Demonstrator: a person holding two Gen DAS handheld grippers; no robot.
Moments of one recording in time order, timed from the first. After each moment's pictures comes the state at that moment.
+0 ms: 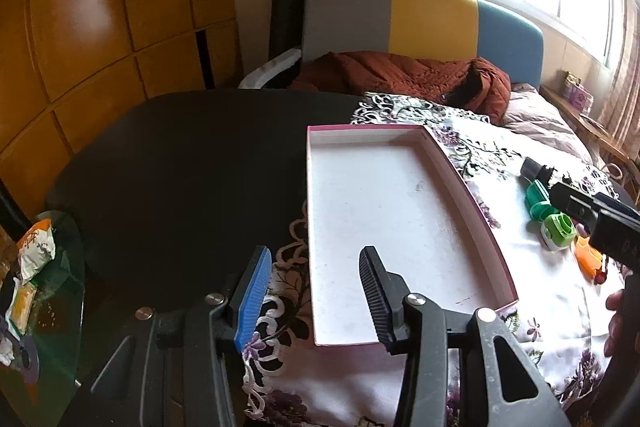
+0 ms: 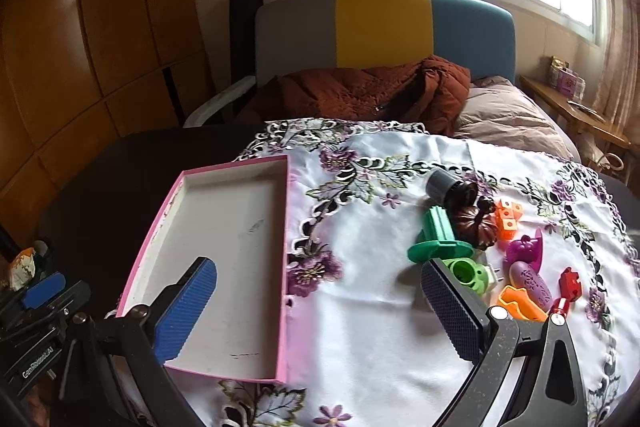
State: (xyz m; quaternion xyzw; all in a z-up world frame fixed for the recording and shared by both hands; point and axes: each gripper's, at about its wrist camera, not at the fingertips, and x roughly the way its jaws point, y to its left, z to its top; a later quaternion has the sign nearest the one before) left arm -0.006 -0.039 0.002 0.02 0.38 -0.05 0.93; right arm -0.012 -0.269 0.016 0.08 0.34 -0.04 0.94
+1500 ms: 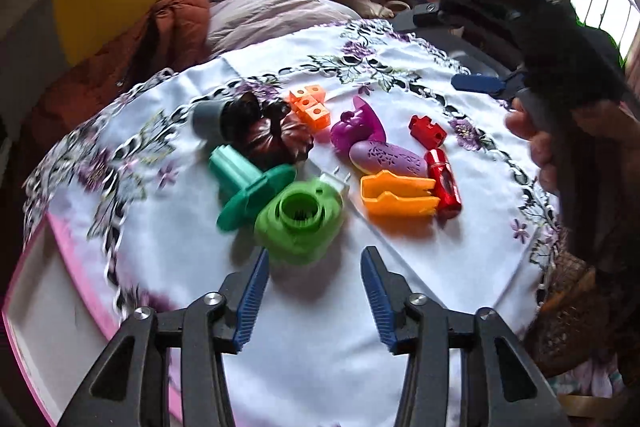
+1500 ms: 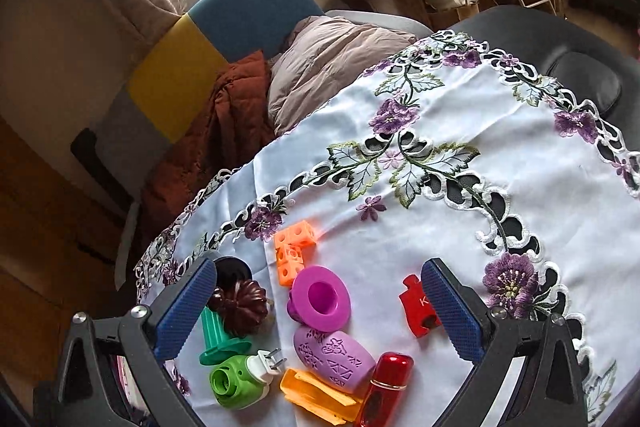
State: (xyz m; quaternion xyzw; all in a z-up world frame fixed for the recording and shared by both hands) left arm 0.036 -0.345 -0.033 0.24 0.43 -0.46 0.74; right arm -0.042 -0.569 -0.024 0.39 0.31 -0.21 0.84
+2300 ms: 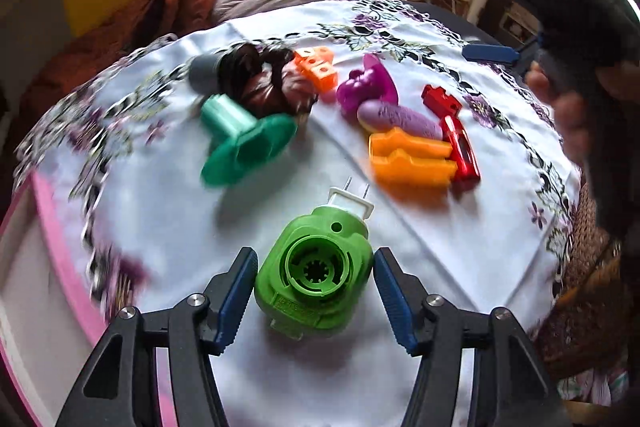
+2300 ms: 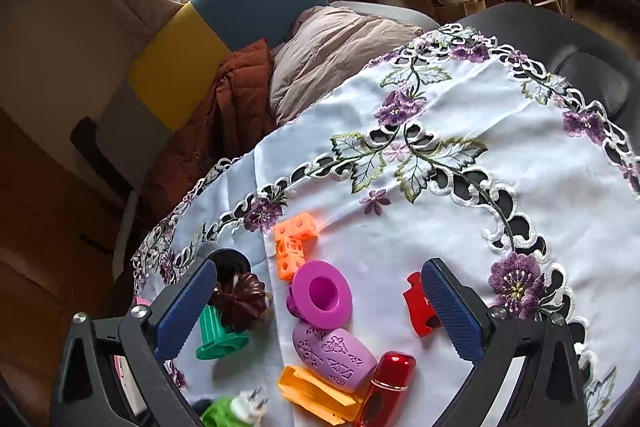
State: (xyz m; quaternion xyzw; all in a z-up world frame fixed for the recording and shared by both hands) left arm 0.014 -0.328 -0.061 0.23 0.46 -0.42 0.75; right arm -0.035 -0.569 -0.031 0.39 0.33 -0.20 0.84
